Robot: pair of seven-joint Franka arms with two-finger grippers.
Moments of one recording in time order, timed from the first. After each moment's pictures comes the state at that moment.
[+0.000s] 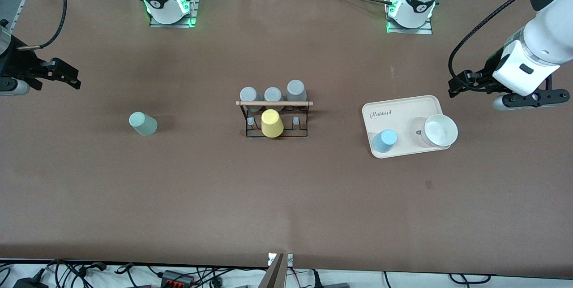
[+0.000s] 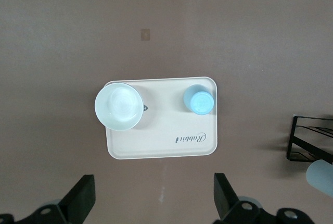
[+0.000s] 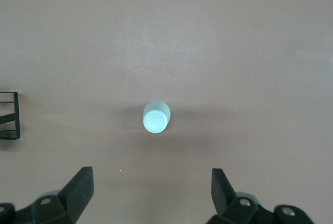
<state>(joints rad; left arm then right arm) -0.04 0.07 -0.09 -1.60 -0.02 1.63 -0.25 0.04 -0.01 -0.07 -1.72 -0.02 1.73 -0.08</state>
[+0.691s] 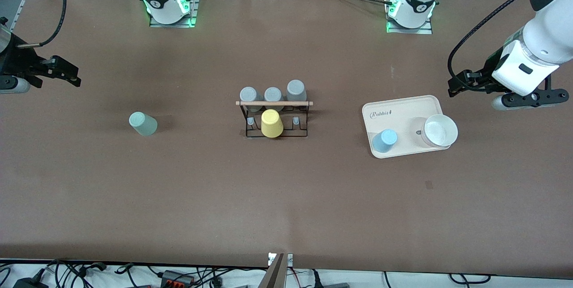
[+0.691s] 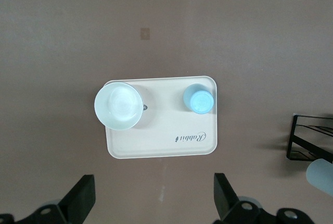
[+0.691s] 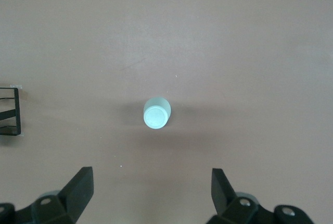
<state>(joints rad) -0.04 0.07 -0.09 -1.60 -0.02 1.63 -0.24 0.04 -0.02 -0.07 -1.72 -0.02 1.71 -0.08</state>
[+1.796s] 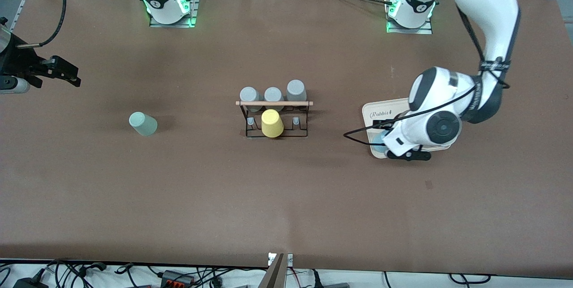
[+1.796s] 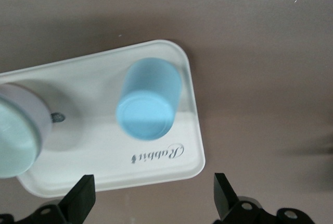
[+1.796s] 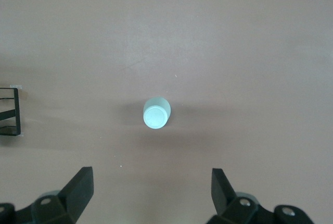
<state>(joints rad) -0.20 0.54 -0.10 -1.62 -0.02 1.82 -0.25 0.03 -0.01 -0.07 -1.72 -0.02 1.71 -0.08</state>
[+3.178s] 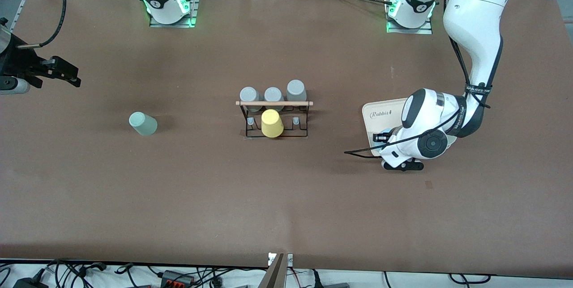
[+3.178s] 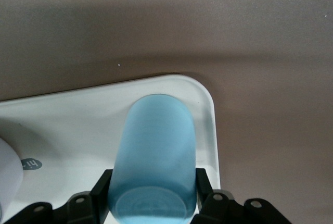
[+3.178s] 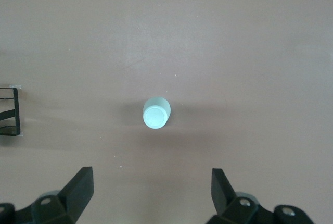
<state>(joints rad) -0.17 0.66 -0.09 -1.63 -0.02 1.96 -0.25 0.03 -0.01 -0.07 -1.72 -0.02 1.71 -0.08</state>
